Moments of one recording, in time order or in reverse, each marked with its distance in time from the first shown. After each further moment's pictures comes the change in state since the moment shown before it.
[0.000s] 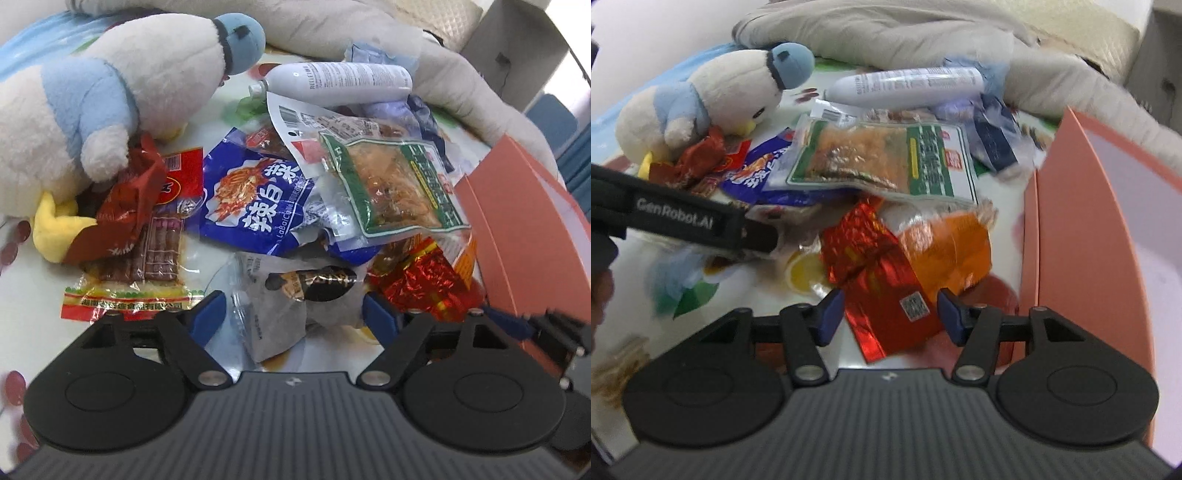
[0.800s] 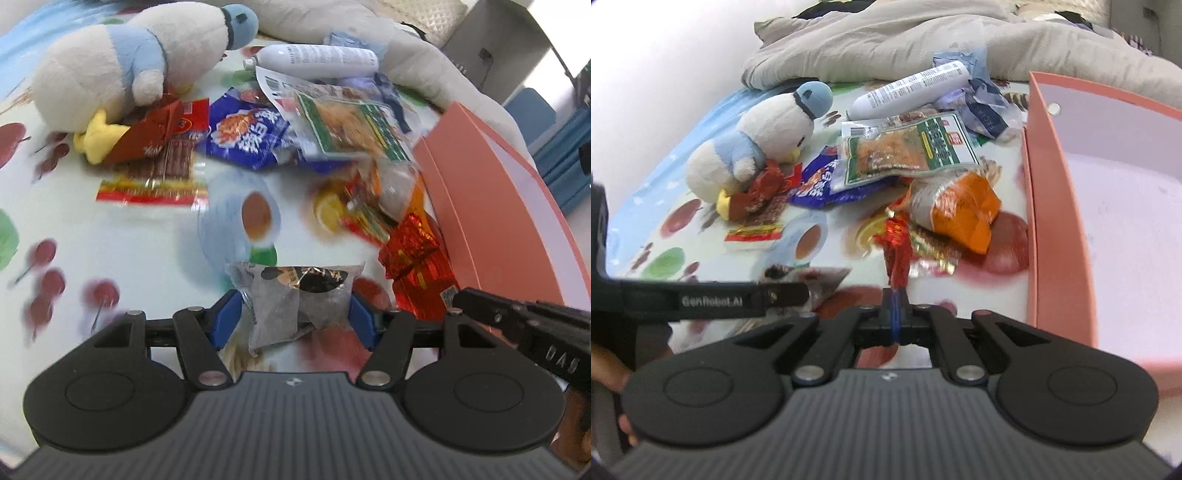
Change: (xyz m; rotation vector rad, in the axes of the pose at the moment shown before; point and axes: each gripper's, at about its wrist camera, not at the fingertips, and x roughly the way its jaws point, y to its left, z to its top) left arm -0.073 -0.004 -0.074 0.002 0.031 -0.054; right arm -0.094 -0.005 -0.033 0.253 0.000 0.162
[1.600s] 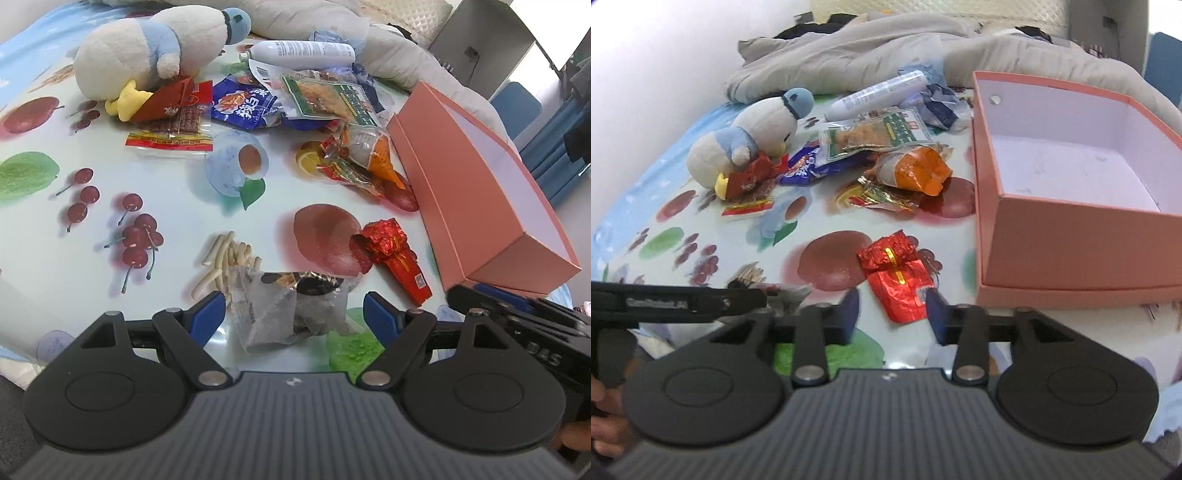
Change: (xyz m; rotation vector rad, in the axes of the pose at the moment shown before) left arm -0.052 -0.011 -0.067 0.008 -0.021 -0.019; right arm -0.044 -0.003 -0.065 -0.012 -0.079 -0.107
